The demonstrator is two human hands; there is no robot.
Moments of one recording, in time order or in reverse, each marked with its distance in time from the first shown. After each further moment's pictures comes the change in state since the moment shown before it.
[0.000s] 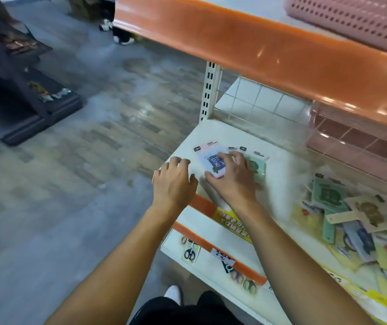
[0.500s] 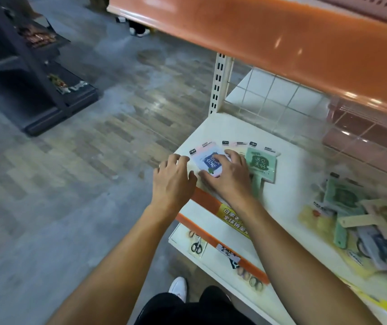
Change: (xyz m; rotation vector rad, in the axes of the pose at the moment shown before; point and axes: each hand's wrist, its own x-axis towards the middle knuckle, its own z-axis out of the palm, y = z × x) left_hand -0.006 -0.004 0.004 -0.004 0.011 -0.064; right_hand 0.004 0.005 0.023 0.031 -0.057 -0.098
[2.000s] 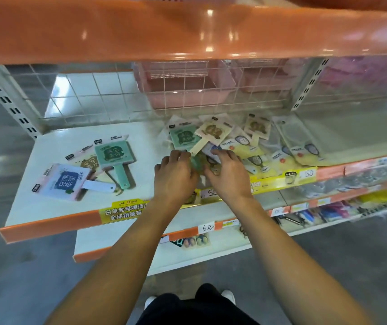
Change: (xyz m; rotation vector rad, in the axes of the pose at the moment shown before) left_hand -0.090 0.218 0.064 -0.116 -0.250 0.802; right_hand -0.199 0.143 -0.137 -0.069 0.461 0.614
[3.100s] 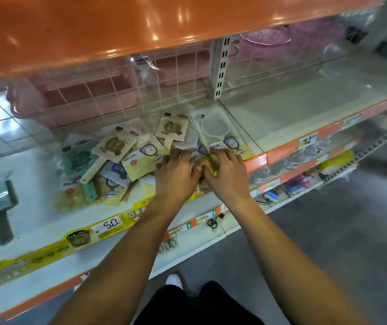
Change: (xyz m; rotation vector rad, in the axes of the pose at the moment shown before) left_hand 0.065 0.219 0.112 0.020 -0.092 0.160; right_hand 0.028 0.217 -0.099 -0.068 0.094 0.201
